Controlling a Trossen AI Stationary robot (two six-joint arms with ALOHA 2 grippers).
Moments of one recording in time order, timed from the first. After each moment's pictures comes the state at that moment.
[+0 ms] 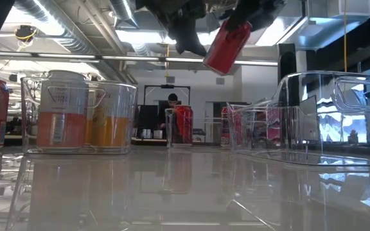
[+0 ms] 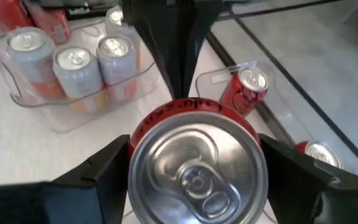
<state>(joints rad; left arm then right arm) 0.32 1.83 1.77 -0.80 0.24 0.31 -0.01 1.30 1.27 -0.62 0.38 0.13</state>
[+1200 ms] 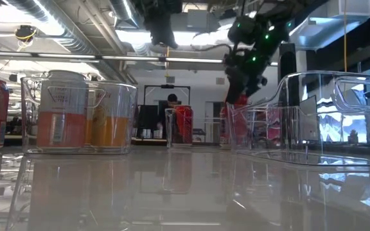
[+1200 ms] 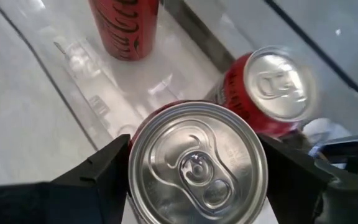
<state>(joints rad) 0.41 1.69 1.77 -1.03 0.20 0.28 -0.49 1.55 1.13 -0.46 0.21 0.03</state>
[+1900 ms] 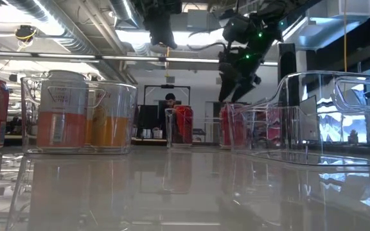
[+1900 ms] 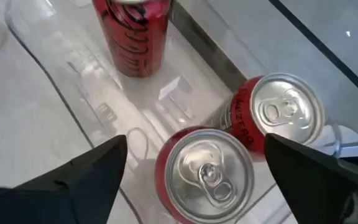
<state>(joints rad) 0.41 1.69 1.77 -1.04 0.20 0.27 -0.50 1.60 1.22 -0.50 0.17 0.05</state>
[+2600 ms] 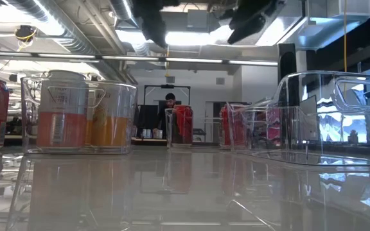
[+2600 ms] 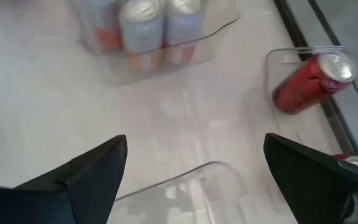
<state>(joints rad) 0.26 1.69 1.77 -1.20 0.22 0.16 -0.02 1.39 1.34 -0.75 0.16 0.04</state>
